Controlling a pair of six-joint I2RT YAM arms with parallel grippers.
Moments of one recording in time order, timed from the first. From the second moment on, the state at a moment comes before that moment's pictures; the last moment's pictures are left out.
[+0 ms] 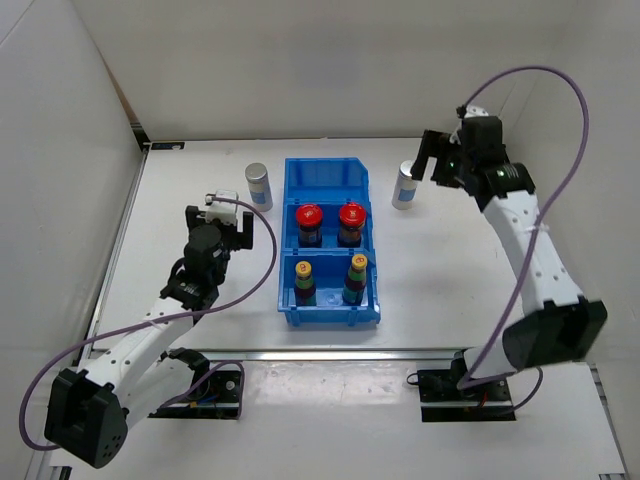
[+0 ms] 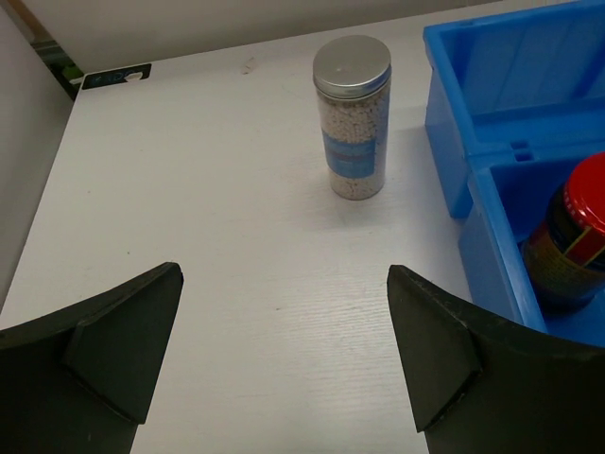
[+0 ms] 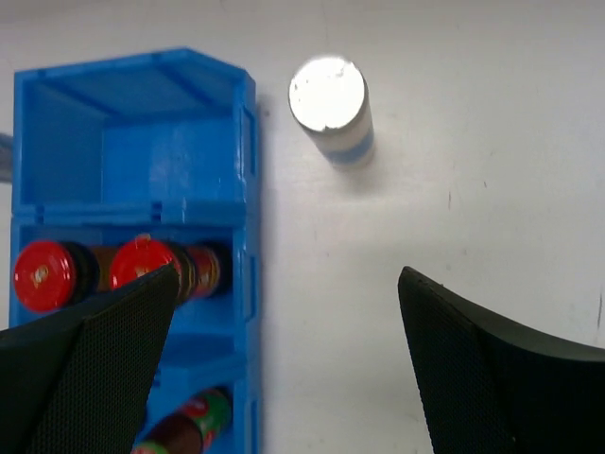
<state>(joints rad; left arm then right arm) -0.44 0.93 0.55 0.20 -0.41 0.09 0.21 1.36 1.46 -0.71 0.00 0.29</state>
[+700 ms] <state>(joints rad) -0.44 0.93 0.57 0.24 -0.45 0.07 0.20 2.11 1.99 -0.70 0.03 0.19</state>
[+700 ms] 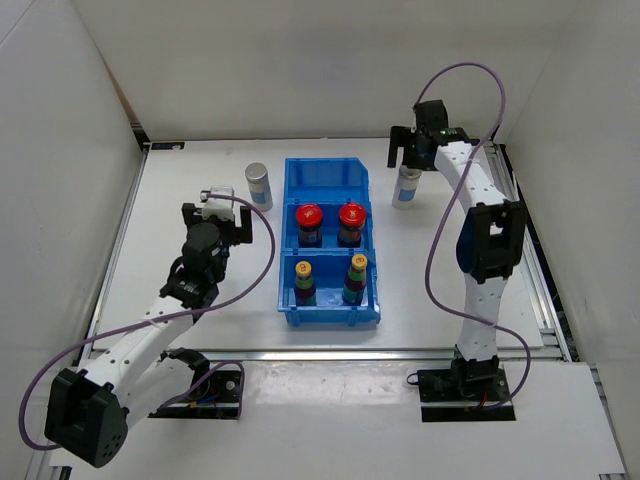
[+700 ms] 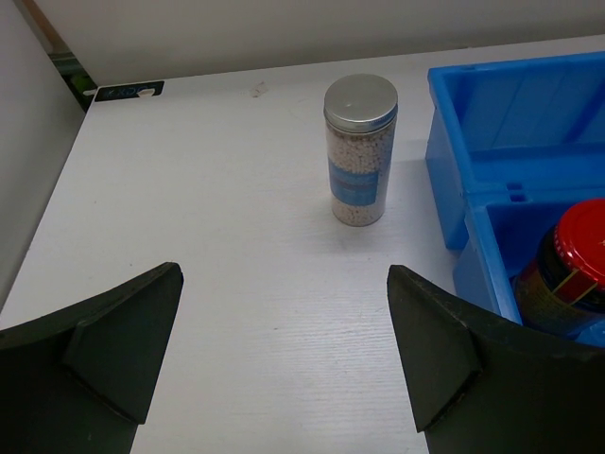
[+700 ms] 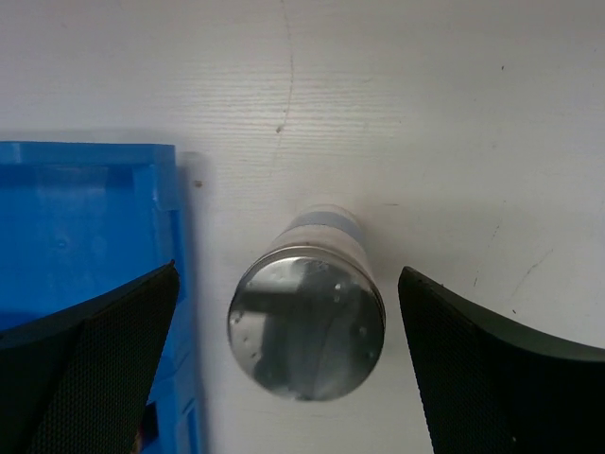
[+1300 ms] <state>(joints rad) -0.44 0.98 0.57 0.24 -0.47 0.06 0.20 2.14 1.94 -0.71 0.10 0.17</state>
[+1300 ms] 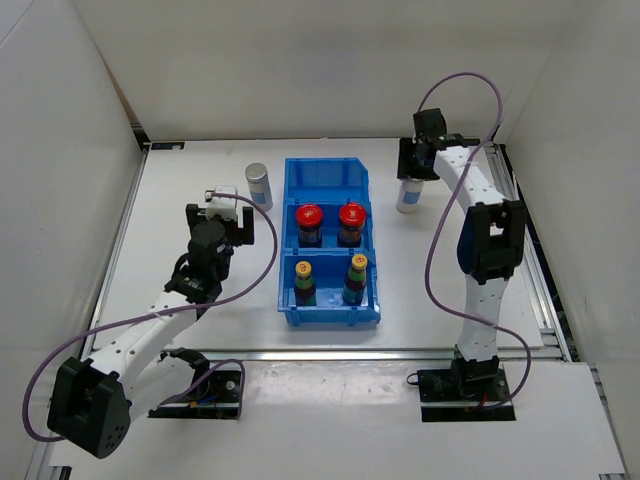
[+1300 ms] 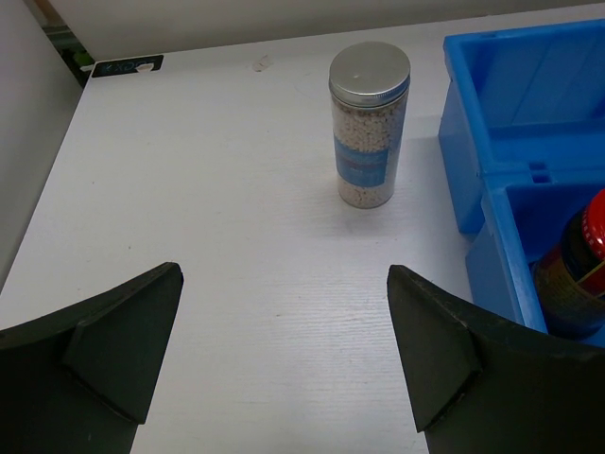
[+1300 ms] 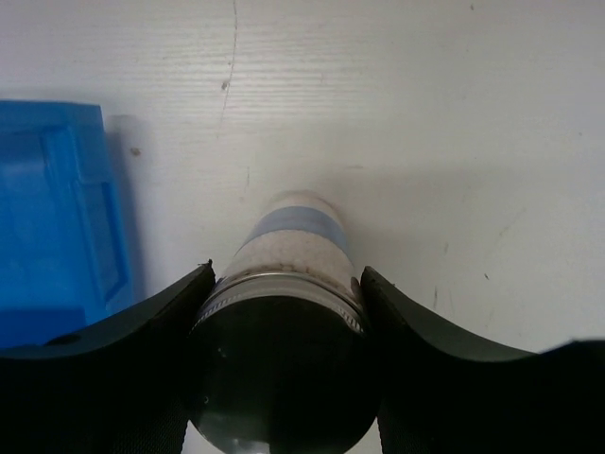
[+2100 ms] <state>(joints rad) -0.44 1.01 0.57 0.24 -0.48 0.04 0.44 2.19 2.03 -0.59 -0.12 0.07</state>
